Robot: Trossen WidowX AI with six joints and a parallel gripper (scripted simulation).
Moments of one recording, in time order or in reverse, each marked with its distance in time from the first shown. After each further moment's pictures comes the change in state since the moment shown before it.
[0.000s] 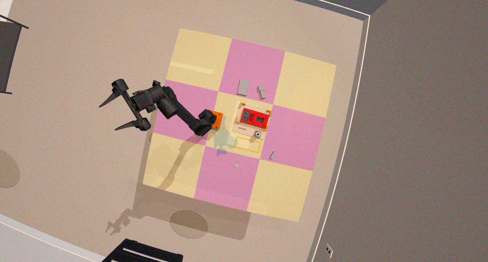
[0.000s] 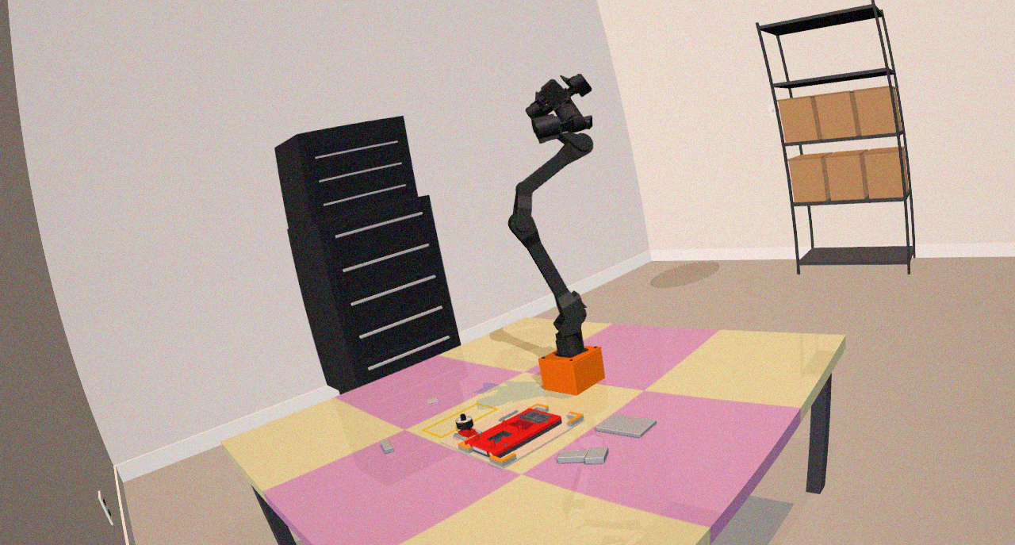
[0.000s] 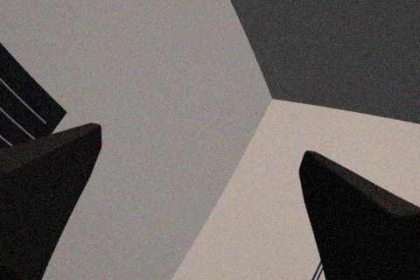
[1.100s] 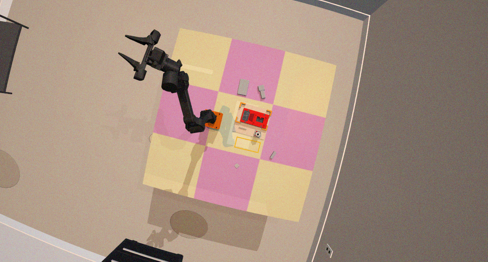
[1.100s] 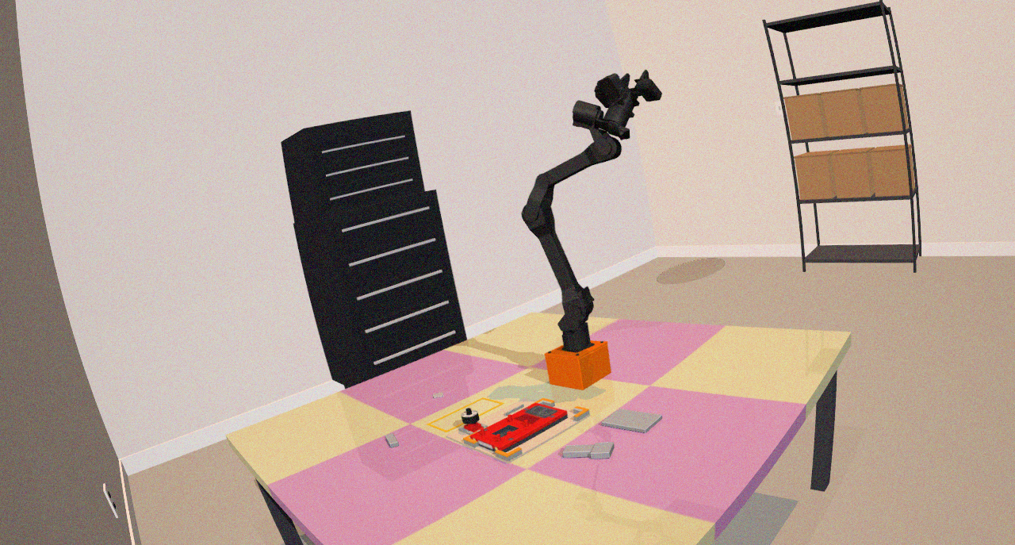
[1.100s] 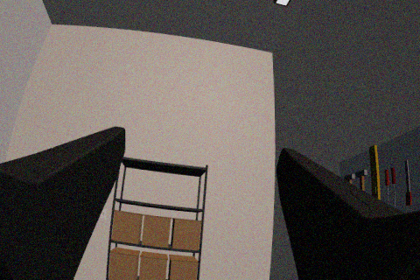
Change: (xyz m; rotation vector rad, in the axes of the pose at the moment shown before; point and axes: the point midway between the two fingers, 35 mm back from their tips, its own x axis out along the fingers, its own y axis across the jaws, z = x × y) arm -0.148 -0.171 -0.001 -0.190 0.175 -0.780
